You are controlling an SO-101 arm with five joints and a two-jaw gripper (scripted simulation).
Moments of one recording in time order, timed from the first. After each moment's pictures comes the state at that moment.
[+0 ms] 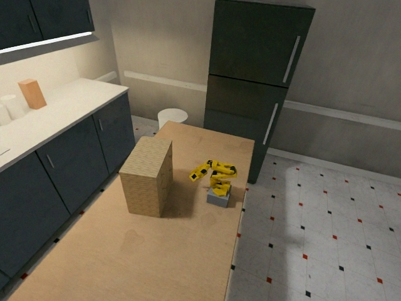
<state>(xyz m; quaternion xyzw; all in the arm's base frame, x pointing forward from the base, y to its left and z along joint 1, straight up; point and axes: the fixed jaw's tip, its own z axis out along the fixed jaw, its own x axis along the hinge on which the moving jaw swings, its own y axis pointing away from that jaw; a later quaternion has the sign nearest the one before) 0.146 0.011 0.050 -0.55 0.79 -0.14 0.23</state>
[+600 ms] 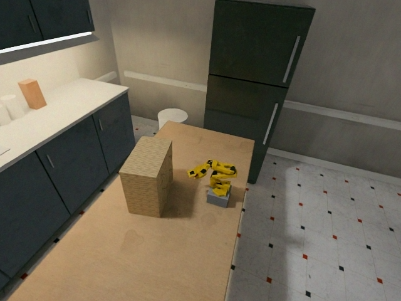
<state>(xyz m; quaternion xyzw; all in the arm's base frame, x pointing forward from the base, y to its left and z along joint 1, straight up) 0.147 0.012 0.051 -0.38 0.88 -0.10 0.25</state>
